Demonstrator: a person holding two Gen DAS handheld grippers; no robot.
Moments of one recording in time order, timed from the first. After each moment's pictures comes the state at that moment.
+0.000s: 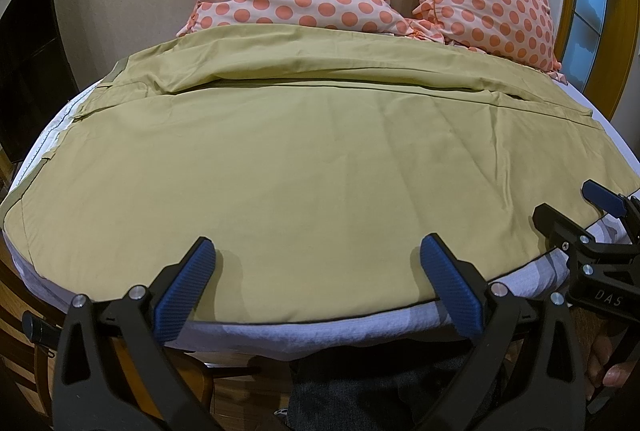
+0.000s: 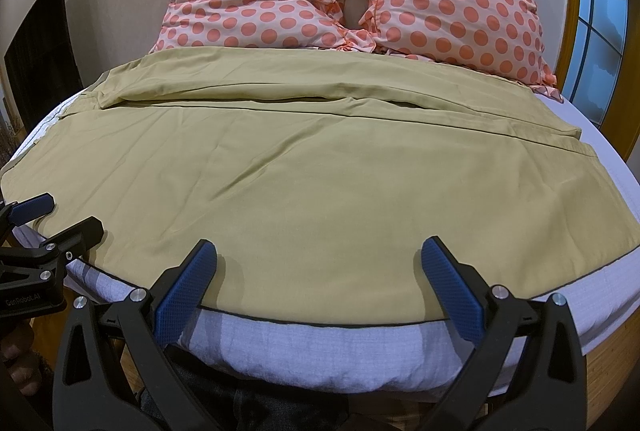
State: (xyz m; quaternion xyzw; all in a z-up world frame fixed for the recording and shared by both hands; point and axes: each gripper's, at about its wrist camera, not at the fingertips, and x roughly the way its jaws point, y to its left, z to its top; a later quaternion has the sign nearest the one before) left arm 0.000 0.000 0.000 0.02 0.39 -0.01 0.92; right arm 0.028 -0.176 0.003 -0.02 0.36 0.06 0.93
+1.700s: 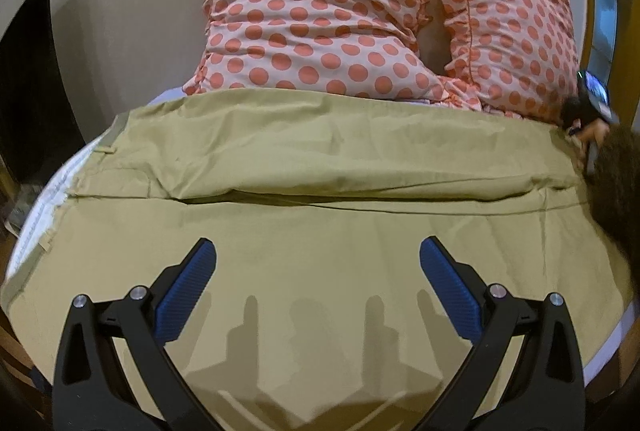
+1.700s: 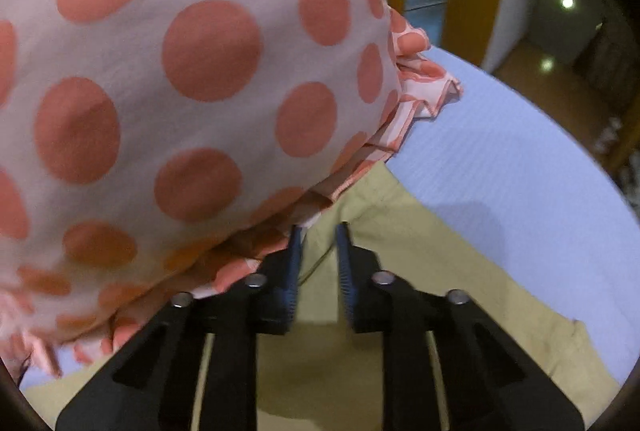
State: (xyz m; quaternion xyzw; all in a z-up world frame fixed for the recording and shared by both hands) left arm 0.090 0.029 0.040 0.00 0.33 0.01 0.94; right arm 0.377 -0.448 0.010 0.19 0.40 -0.28 0.85
